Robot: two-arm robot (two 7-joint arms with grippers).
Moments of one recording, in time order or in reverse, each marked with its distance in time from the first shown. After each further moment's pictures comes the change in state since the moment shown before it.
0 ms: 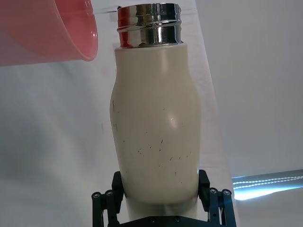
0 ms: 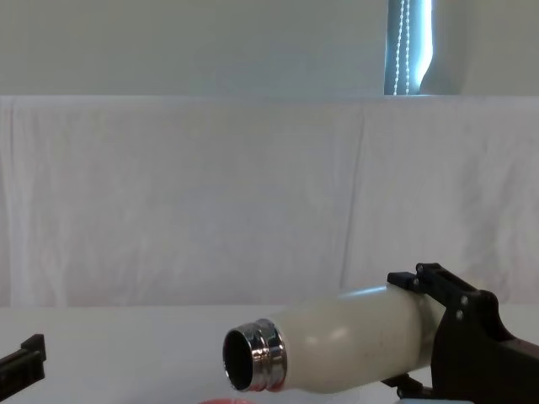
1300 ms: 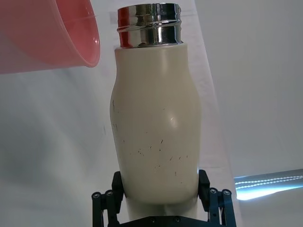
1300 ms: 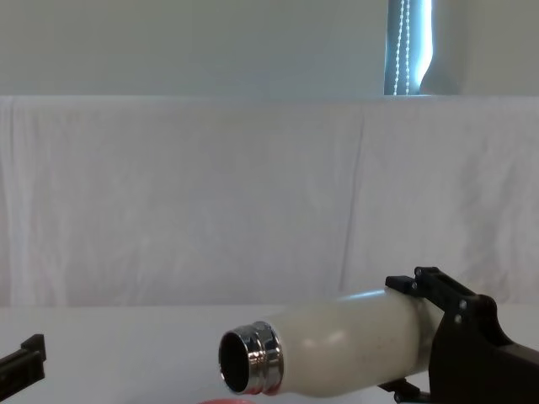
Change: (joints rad) left arm 0.000 0.000 0.000 0.000 0.000 0.000 0.000; right arm -0.010 -0.005 0.002 -0.004 0.005 -0.004 0.000
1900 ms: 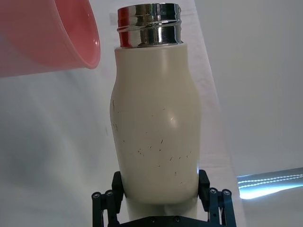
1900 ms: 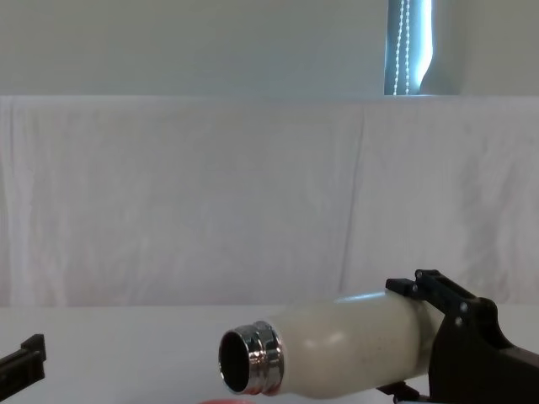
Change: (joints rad) left arm 0.000 0.000 0.000 0.000 0.000 0.000 0.000; right arm -0.004 -0.004 0.005 0.003 0.014 -0.008 0.003
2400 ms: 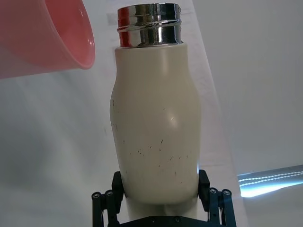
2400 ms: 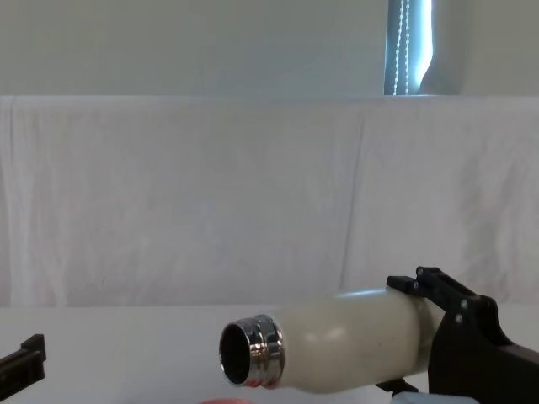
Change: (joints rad) left arm 0.000 0.000 0.000 0.000 0.000 0.000 0.000; right arm 0.001 -0.006 0.005 0.003 0.012 -0.005 0.001
